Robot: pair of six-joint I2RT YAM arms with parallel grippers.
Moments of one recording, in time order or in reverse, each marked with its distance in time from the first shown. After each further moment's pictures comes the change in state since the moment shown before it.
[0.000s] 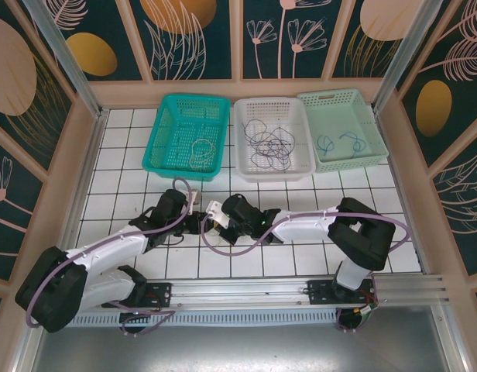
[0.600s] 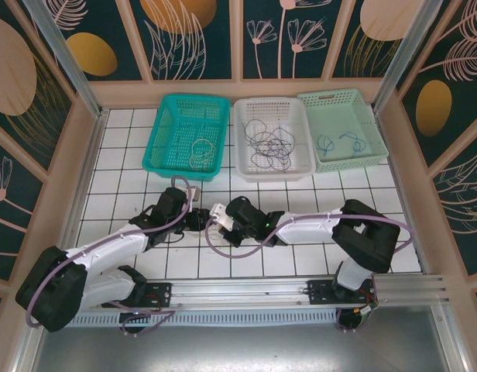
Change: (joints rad) left arm -0.005 -0.004 0.017 -0.001 -0.044 -0.009; right arm -0.003 -0.033 -0.047 0.001 -0.006 0.006
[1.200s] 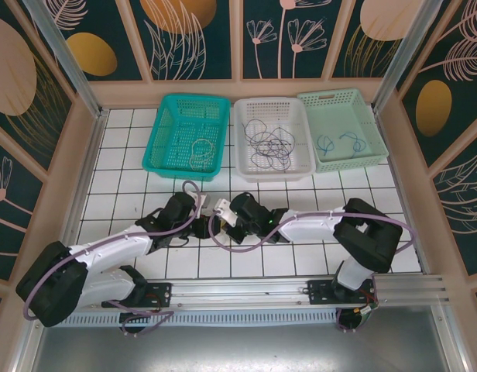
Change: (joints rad) left arm -0.101 0.029 0.003 -0.004 0.000 0.031; right arm -0.052 -0.011 -0.014 0.006 -0.031 0.030
